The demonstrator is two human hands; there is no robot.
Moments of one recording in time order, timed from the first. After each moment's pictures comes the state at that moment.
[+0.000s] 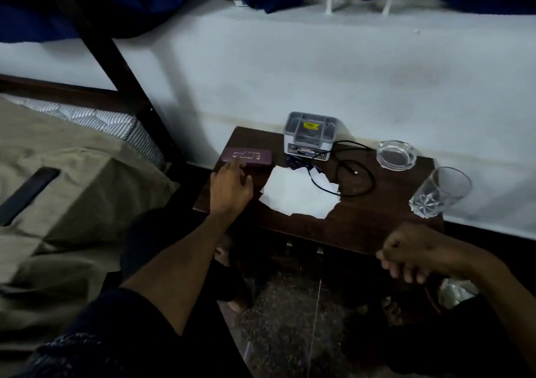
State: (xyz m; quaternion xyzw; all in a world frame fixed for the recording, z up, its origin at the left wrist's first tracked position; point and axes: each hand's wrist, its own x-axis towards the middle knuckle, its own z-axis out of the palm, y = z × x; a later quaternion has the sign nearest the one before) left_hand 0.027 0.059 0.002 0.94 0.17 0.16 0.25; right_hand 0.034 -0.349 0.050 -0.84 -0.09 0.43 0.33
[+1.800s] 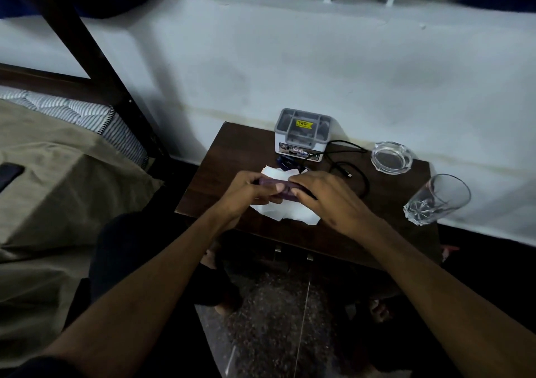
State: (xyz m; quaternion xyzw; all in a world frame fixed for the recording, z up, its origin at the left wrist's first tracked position) left_hand 0.043 0.021 0.013 0.73 0.10 -0.10 0.66; right_hand 0.092 -0.198 0.043 -0.89 -0.41 0.02 0.20
